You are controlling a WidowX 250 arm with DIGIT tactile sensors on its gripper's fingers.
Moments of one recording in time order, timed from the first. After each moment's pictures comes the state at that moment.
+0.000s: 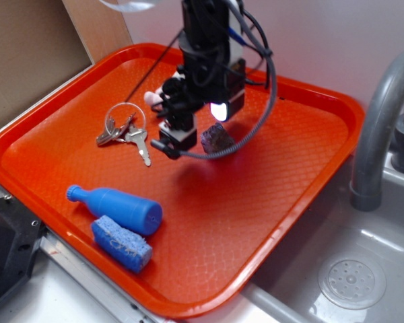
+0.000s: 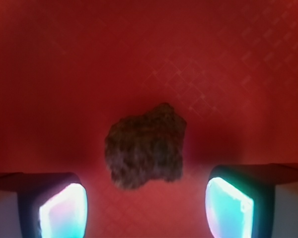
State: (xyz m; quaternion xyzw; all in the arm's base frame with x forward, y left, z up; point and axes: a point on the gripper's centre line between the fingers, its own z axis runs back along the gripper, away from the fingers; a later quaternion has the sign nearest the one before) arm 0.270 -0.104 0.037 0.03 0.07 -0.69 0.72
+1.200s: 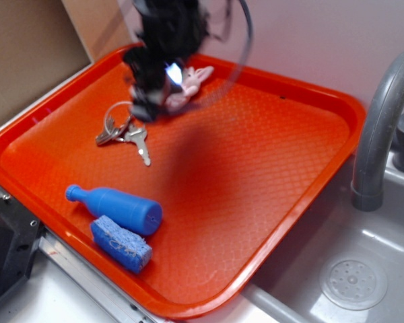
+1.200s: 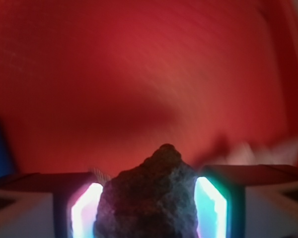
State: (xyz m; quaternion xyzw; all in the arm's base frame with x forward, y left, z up) arm 0.260 -0.036 0.103 0.08 0.07 -0.45 0.89
